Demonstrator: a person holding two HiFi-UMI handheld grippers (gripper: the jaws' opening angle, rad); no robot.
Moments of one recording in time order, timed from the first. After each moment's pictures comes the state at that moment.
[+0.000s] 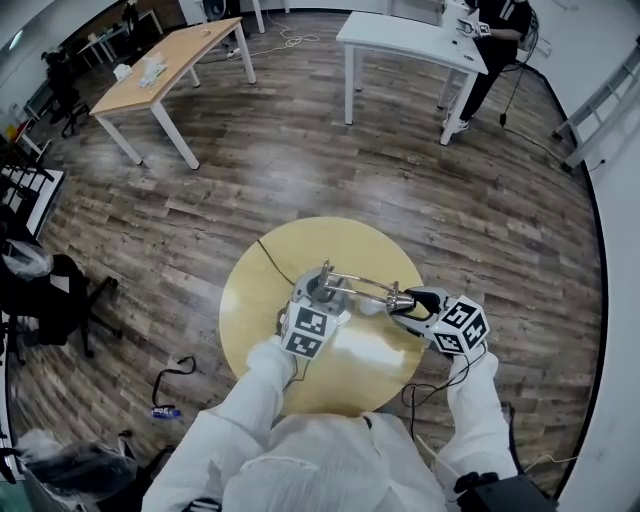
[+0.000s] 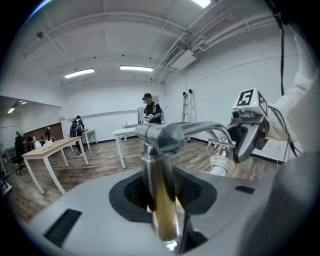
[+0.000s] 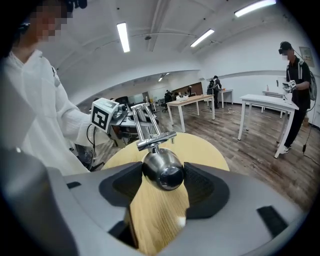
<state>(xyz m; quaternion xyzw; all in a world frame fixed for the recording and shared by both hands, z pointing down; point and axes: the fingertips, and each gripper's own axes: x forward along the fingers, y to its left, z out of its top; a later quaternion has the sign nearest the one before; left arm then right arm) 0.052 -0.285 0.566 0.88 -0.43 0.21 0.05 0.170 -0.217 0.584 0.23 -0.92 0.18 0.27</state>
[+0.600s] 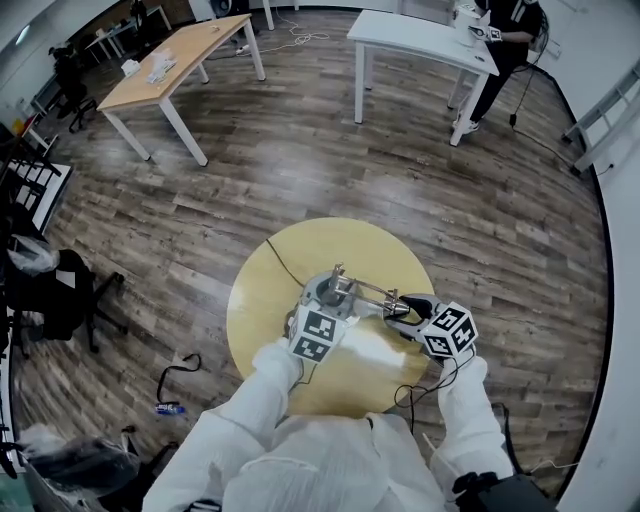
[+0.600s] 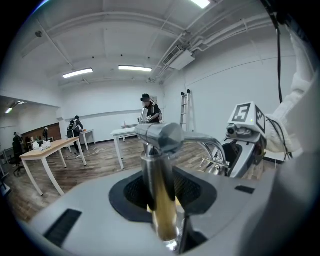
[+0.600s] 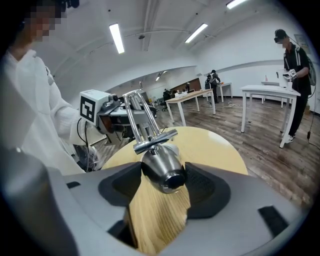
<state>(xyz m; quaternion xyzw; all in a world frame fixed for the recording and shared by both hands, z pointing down) 0.048 -0.283 0.573 0.88 -0.42 0.22 0.05 0.140 -0.221 0.628 0.22 -0.91 0.22 0.26</state>
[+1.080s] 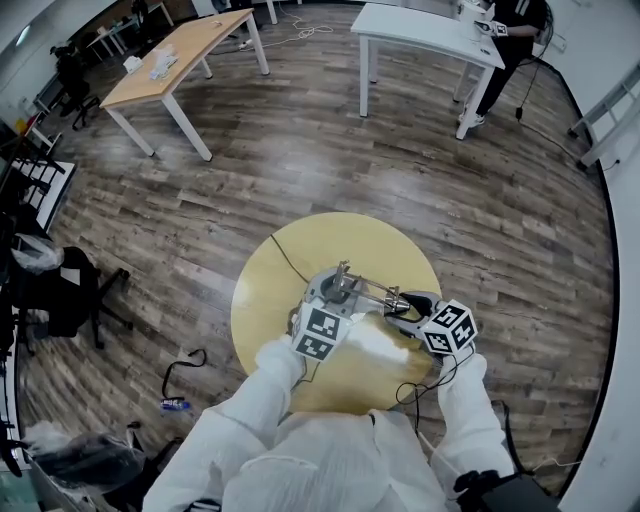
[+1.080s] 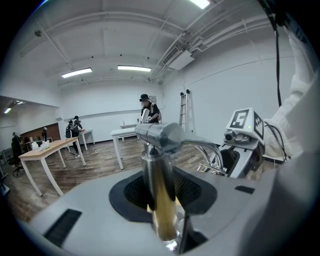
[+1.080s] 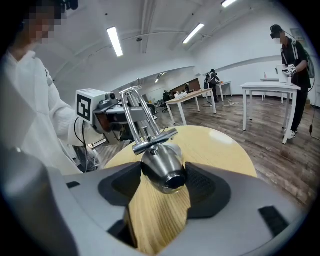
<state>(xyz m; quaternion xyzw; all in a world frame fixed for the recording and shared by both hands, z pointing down) 0.051 -0.284 0.569 0.88 -0.41 0.22 0.05 0.131 -0.224 0.638 0.22 -0.91 0.23 0.25</state>
